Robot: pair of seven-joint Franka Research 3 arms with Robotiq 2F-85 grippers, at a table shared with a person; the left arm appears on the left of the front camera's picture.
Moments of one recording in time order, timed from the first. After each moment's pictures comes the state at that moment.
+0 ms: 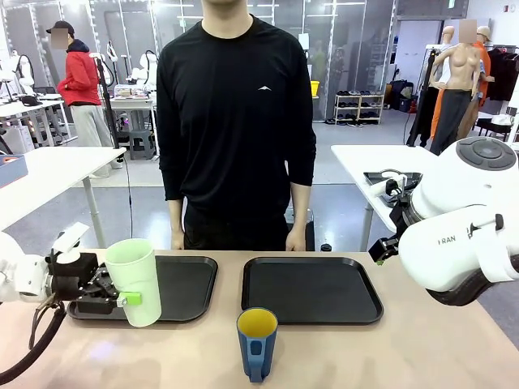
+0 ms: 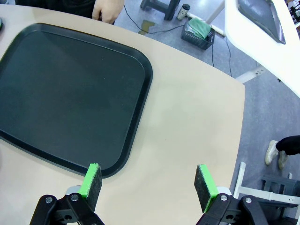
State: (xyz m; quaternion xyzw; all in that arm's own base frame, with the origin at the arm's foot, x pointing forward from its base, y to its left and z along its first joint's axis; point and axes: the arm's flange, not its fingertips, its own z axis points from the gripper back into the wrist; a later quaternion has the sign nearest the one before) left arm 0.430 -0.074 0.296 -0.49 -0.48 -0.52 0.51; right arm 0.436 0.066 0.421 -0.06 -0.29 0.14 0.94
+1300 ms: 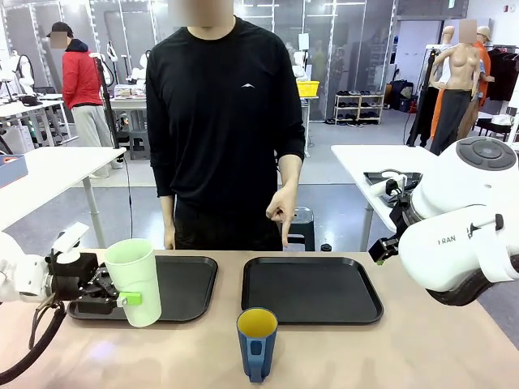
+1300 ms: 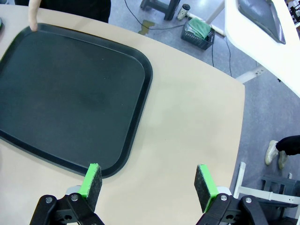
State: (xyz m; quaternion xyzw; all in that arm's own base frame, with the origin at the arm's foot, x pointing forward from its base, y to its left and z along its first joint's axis) left arm 0.430 -0.074 0.296 -0.49 -0.48 -0.52 0.51; right arm 0.436 0.066 0.421 -0.06 -0.29 0.14 0.94
